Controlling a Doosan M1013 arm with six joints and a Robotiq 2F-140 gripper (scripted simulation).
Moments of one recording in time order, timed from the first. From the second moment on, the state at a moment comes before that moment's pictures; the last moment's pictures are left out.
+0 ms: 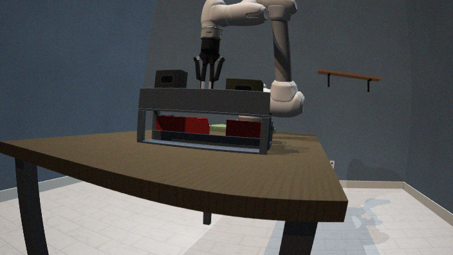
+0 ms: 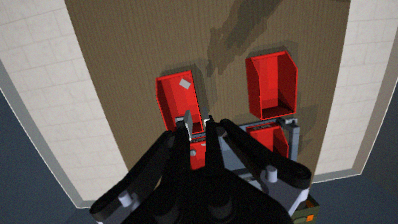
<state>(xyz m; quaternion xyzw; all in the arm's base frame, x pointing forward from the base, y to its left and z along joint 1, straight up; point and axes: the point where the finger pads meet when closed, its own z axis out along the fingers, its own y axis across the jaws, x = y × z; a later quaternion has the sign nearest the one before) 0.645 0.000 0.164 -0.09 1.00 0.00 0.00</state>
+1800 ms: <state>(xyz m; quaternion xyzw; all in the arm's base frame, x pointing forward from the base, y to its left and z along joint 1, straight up) 0.645 0.000 0.105 -0.09 1.00 0.00 0.00</state>
